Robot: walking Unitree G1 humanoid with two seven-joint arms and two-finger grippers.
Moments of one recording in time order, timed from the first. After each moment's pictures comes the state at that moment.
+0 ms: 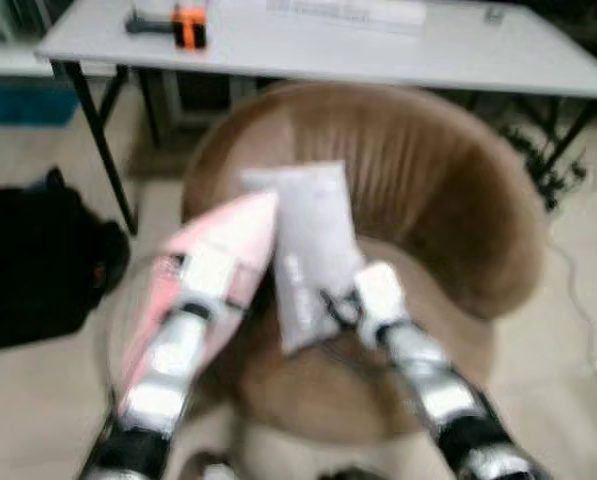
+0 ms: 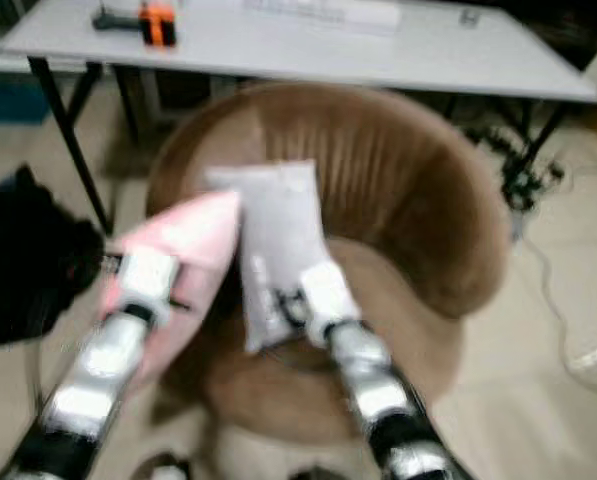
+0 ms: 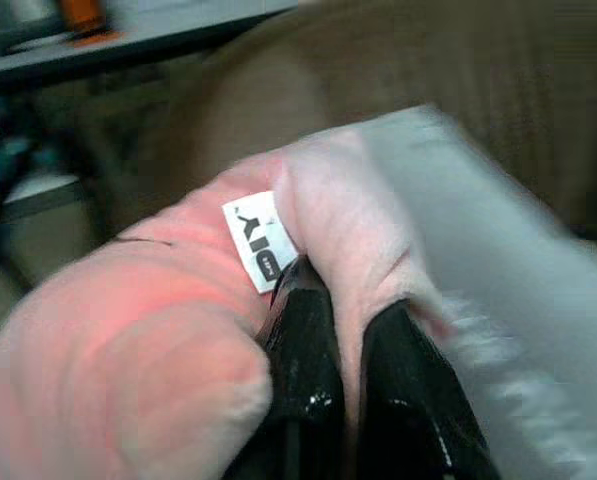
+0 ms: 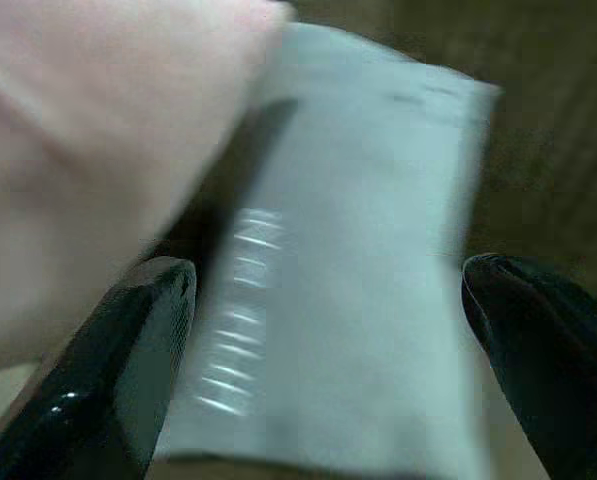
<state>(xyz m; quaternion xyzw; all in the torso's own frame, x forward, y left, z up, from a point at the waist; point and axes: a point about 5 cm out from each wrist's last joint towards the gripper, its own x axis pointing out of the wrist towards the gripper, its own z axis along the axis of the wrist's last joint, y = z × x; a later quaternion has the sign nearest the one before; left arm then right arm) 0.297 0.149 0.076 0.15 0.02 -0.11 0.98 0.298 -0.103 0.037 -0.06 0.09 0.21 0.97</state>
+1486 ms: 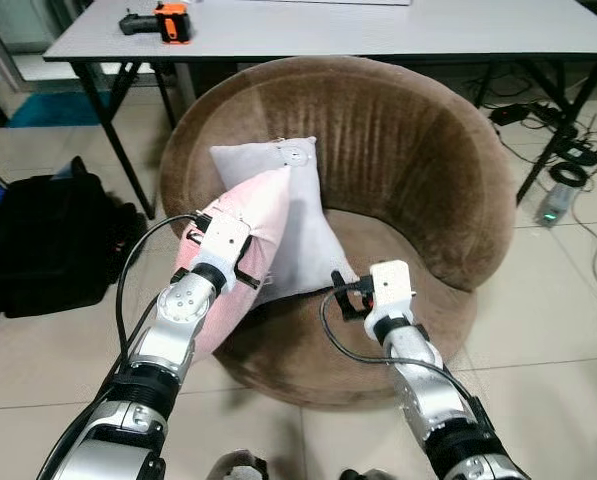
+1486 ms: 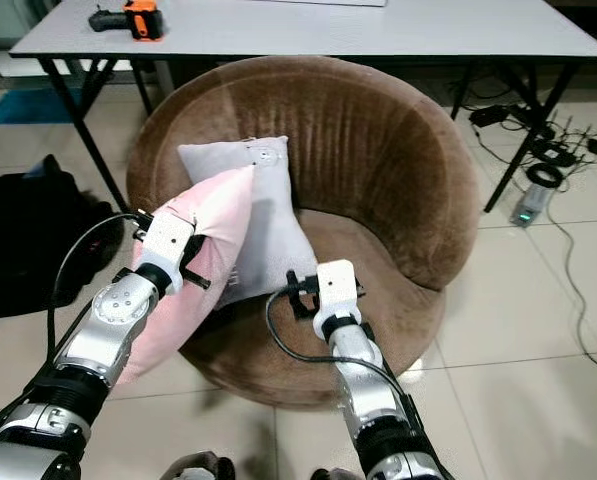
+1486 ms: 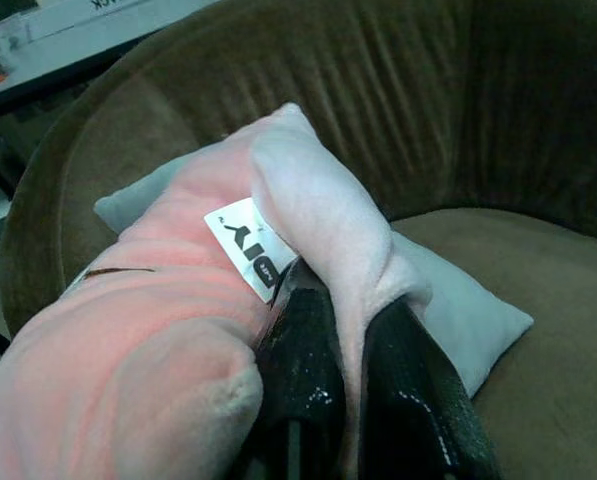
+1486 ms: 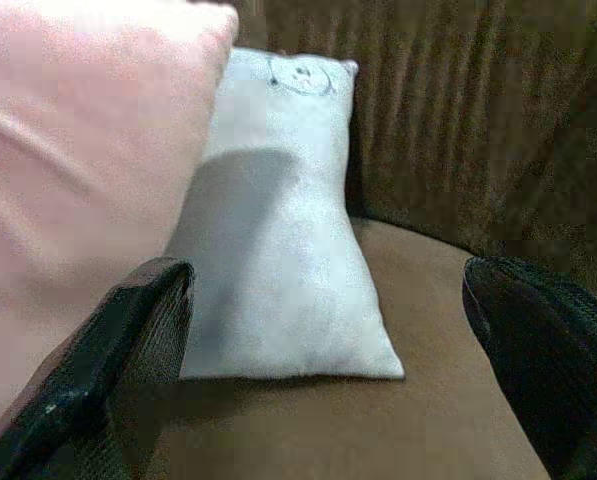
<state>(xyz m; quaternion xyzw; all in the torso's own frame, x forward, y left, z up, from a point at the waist) 0.339 0.149 0.095 0.16 0.03 -0.18 0.97 0.300 -0.097 0.046 -0.01 0.06 0.12 0.99</state>
